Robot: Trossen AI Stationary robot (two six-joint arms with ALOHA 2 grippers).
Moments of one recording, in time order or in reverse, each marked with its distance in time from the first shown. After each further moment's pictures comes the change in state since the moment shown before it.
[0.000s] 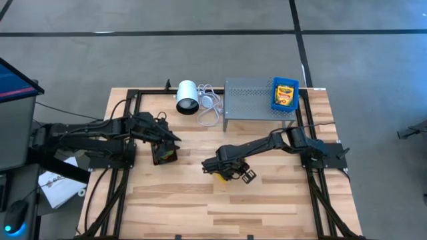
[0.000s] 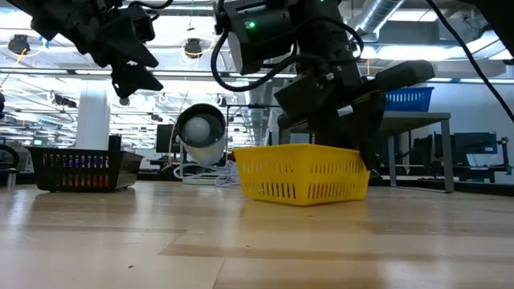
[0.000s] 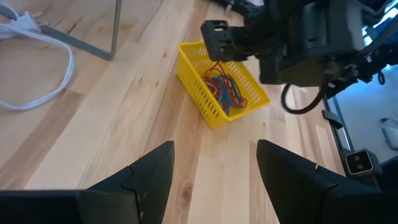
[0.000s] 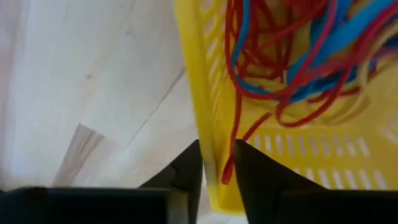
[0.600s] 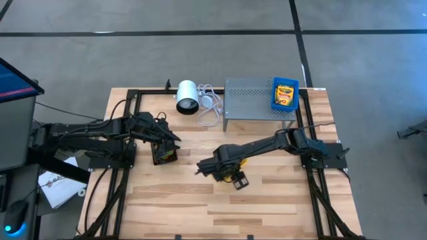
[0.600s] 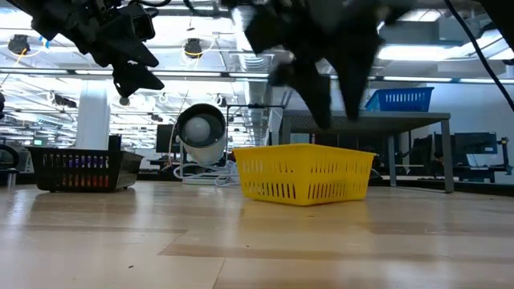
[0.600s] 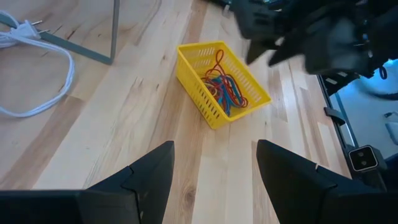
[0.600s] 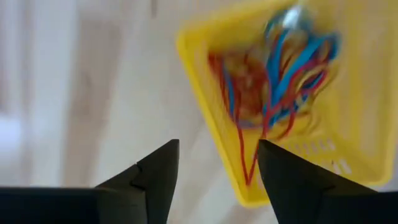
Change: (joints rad) left arm 0.000 0.000 0.000 0.006 0.000 0.034; right arm 0.035 -0.006 0.220 -0.055 -0.063 0.260
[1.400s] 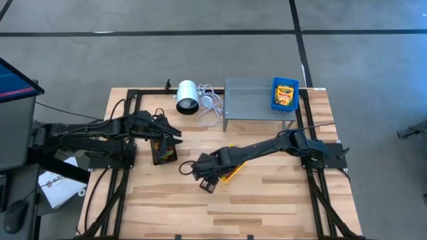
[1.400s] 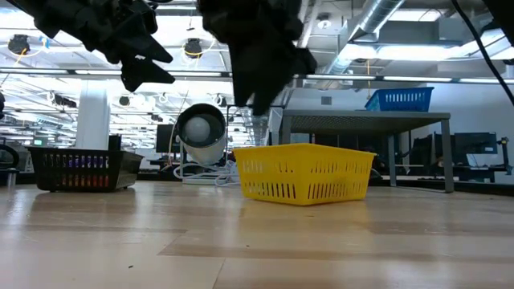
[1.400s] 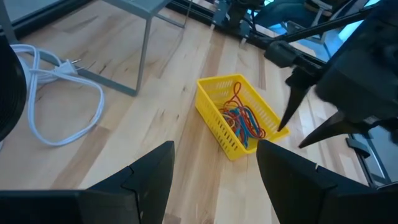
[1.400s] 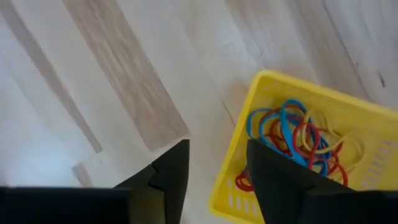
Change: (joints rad) left arm 0.000 0.000 0.000 0.090 -0.111 -0.006; right arm 0.029 0.002 0.043 0.341 0.125 0.955
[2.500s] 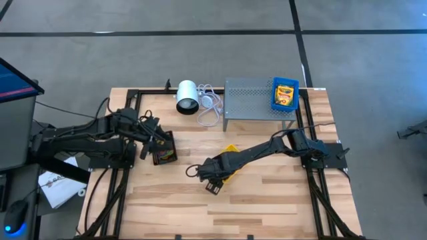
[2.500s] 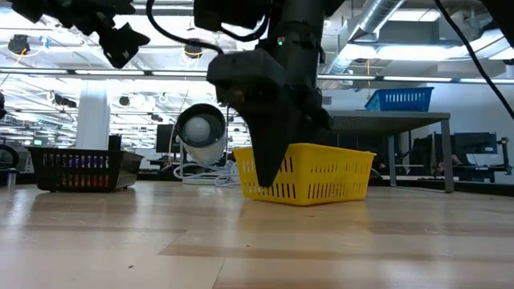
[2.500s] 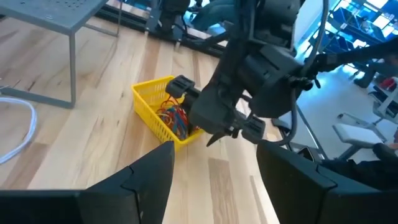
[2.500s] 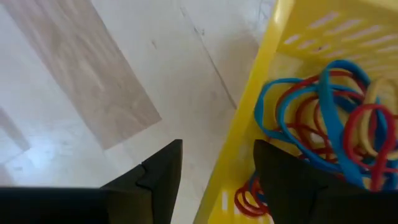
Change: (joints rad) left arm 0.008 -0.196 0.052 -0.173 0.244 0.047; right arm -0.013 0.001 -0.288 0.214 -0.083 0.008
